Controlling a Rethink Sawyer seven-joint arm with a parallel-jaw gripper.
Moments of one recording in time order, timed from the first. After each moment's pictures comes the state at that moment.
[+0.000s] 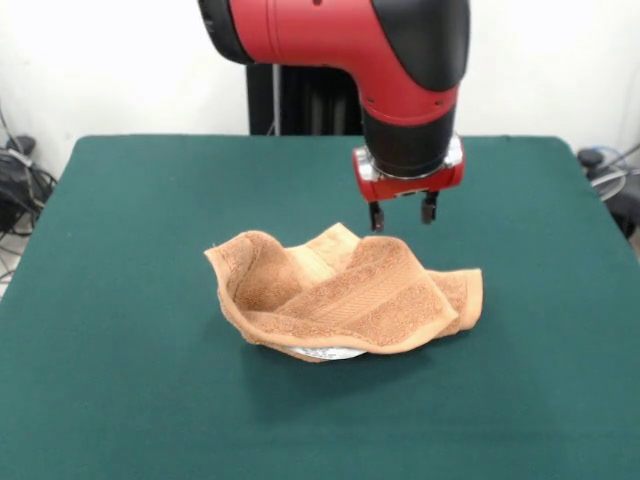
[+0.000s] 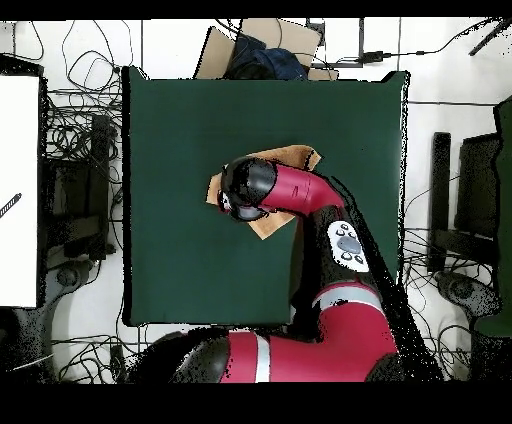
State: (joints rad) arm -0.26 -0.49 0.09 1.56 0.02 0.79 1.38
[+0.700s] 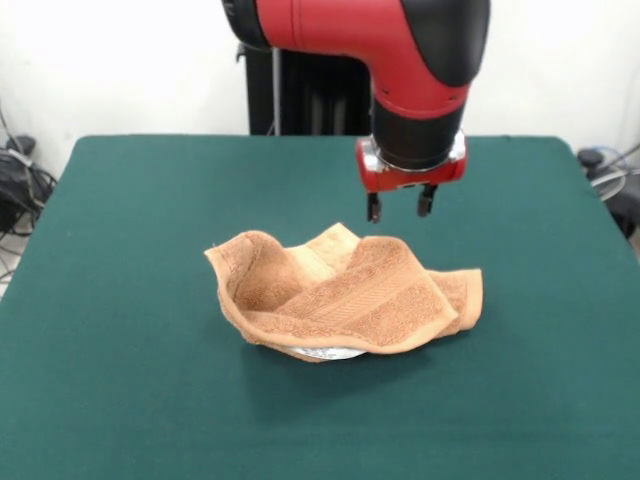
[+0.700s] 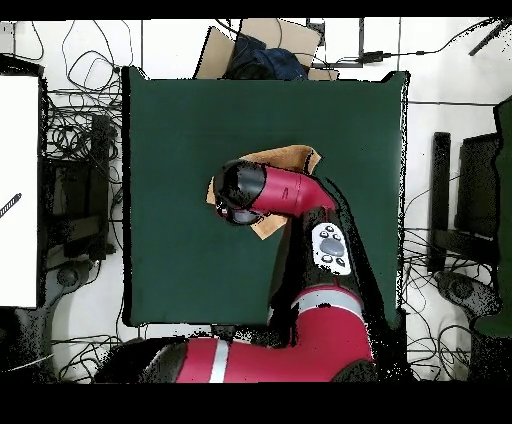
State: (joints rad) arm -0.18 -0.49 0.00 1.54 0.02 0.81 1.38
